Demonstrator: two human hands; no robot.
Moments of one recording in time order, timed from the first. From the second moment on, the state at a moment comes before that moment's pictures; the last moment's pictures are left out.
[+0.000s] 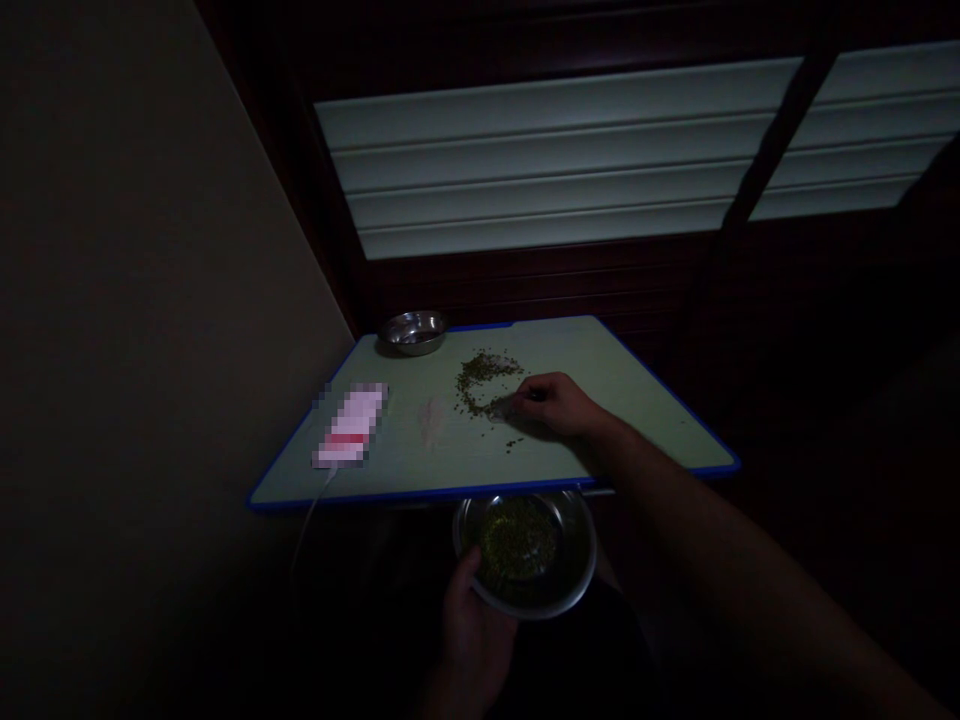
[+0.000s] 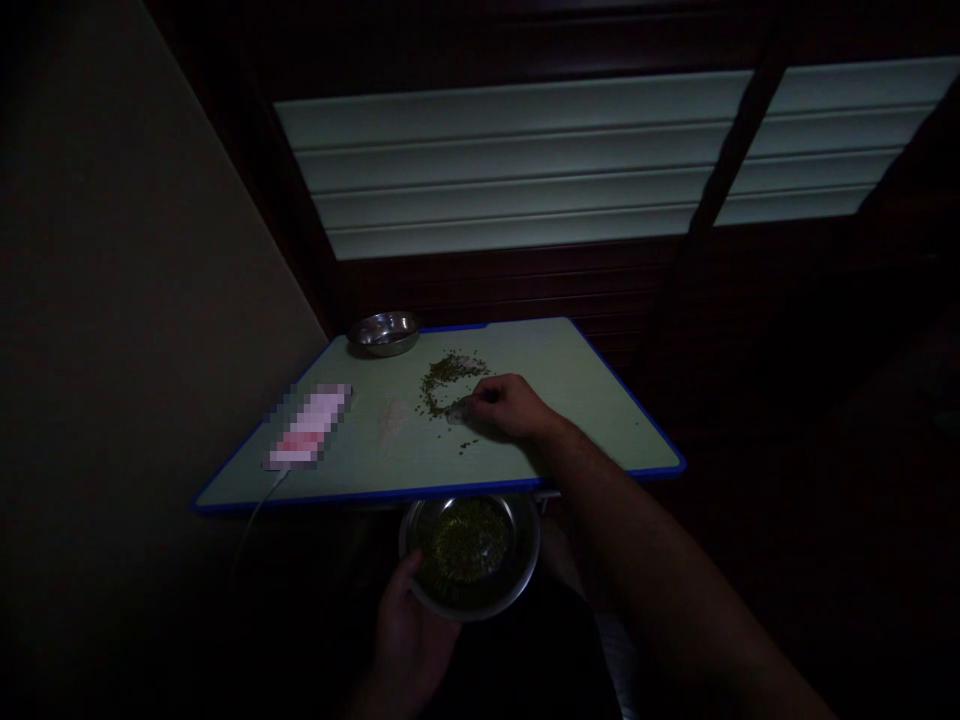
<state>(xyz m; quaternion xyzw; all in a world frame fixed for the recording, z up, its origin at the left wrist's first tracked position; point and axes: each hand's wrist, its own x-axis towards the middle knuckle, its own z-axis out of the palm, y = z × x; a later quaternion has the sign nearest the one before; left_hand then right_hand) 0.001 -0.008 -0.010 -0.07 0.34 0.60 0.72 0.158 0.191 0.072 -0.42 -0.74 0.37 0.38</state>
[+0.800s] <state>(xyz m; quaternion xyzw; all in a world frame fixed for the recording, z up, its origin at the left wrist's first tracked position) 0.001 -0.006 -0.012 -0.07 0.33 0.60 0.73 0.143 0.194 0.077 -0.33 -0.77 0.46 0.29</state>
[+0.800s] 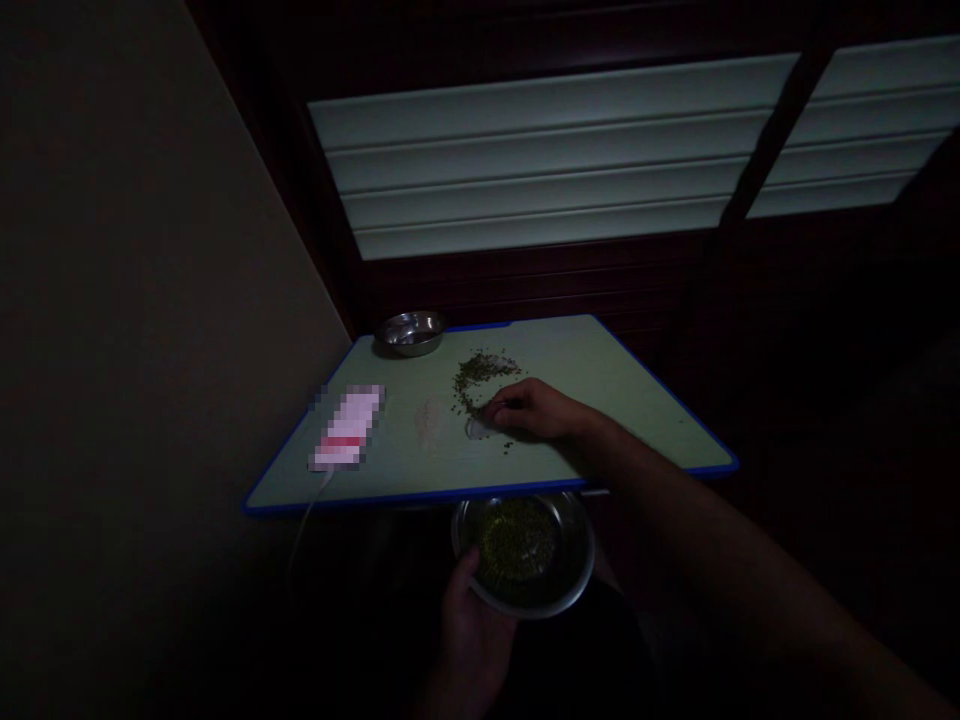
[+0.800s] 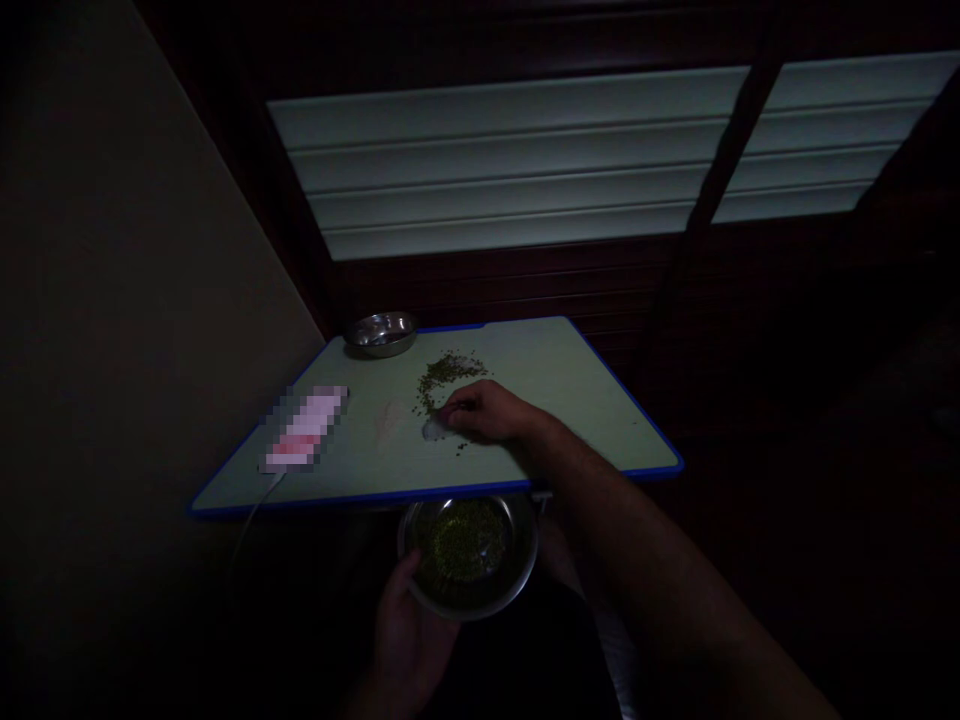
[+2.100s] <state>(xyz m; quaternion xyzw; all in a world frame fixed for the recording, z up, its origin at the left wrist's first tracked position) 0.001 -0.008 -0.009 -0.06 0.34 0.59 0.73 0.179 0.185 0.089 -0.44 -0.68 0.43 0.40</state>
